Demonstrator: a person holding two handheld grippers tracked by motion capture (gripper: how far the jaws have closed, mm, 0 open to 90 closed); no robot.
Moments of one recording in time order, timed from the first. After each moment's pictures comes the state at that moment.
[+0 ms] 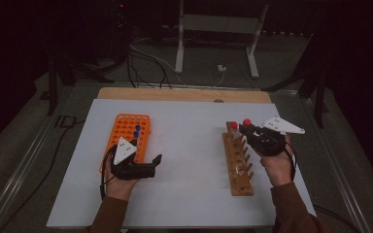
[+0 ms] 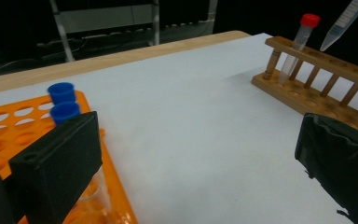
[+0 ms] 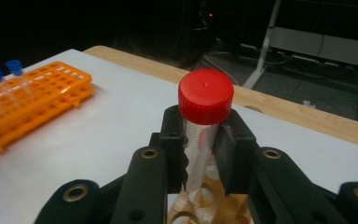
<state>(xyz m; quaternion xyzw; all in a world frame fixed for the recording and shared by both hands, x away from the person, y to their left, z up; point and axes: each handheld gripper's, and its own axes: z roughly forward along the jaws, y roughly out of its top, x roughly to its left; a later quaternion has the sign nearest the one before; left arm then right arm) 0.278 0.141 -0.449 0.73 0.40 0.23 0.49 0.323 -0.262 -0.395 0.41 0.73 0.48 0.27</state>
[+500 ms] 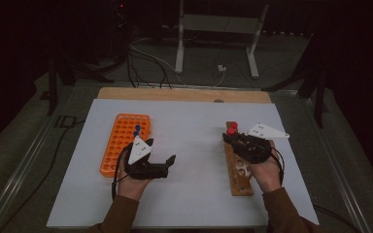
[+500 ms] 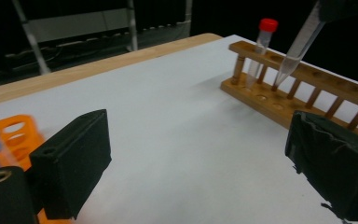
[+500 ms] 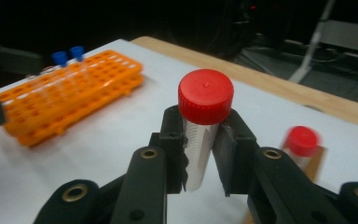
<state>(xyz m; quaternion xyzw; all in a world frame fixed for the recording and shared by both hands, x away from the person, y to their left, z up) 0.281 0.104 -0.443 0.75 0.36 0.22 0.51 0.311 -0.228 -0.406 0.37 0.76 0.50 0.21</state>
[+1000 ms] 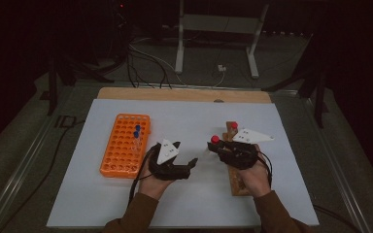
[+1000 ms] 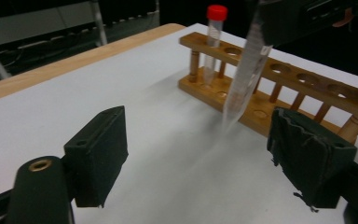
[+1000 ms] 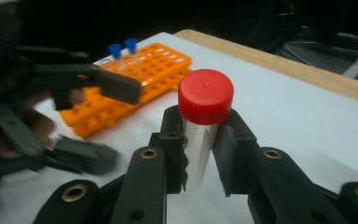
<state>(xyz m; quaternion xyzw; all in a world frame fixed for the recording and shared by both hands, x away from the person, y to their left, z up) 0.286 0.043 -0.450 0.79 0.31 0.19 0.50 0.302 -0.196 -0.412 0.33 0.78 0.51 0.15</state>
